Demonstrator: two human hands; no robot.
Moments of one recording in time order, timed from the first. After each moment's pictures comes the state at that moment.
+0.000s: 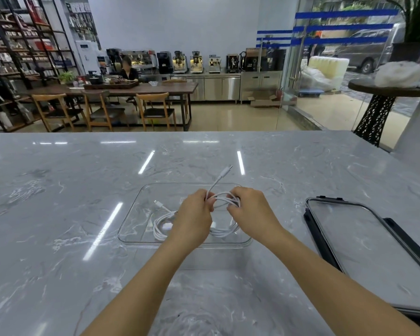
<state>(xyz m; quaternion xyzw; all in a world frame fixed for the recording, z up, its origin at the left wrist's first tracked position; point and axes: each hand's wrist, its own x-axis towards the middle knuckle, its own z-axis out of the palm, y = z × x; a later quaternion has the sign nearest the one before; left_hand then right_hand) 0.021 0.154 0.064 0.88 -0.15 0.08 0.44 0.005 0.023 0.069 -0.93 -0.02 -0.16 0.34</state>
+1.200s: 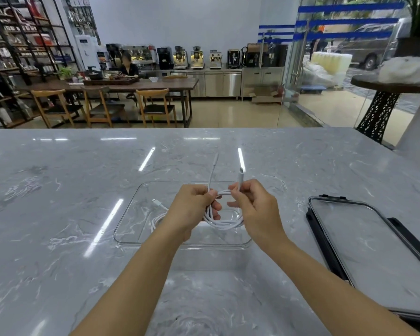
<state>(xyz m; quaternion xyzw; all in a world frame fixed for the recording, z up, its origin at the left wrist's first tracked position) 0.029 0.156 0.084 0.74 -0.07 -0.10 0.66 -0.002 0.020 0.055 -0.76 -0.03 -0.25 0.59</state>
